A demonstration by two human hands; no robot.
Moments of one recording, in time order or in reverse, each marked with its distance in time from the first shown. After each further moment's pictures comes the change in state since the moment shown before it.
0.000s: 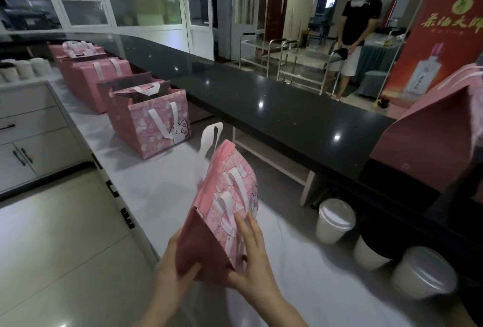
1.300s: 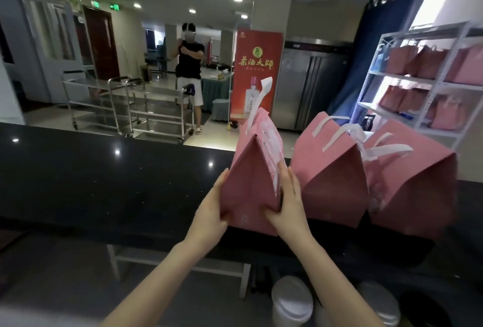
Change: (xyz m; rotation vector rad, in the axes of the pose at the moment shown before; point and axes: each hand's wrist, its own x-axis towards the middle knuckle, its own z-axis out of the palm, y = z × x) left_hand 0.305 0.205 0.236 -0.343 -0.817 0.542; right_hand 0.205 0.017 -0.241 -0.486 0.829 0.251
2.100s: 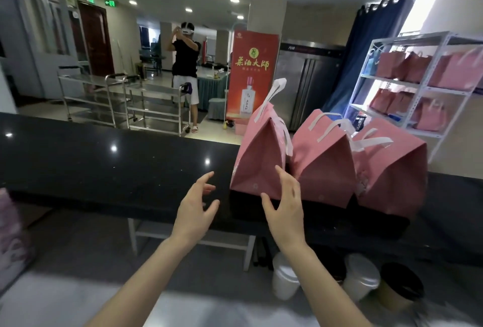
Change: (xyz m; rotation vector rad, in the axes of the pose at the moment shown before) left_hand -0.060 -0.006 -0.046 0.108 0.172 0.002; right_hand -0.075 -0.058 0.005 -0.045 0.238 -0.072
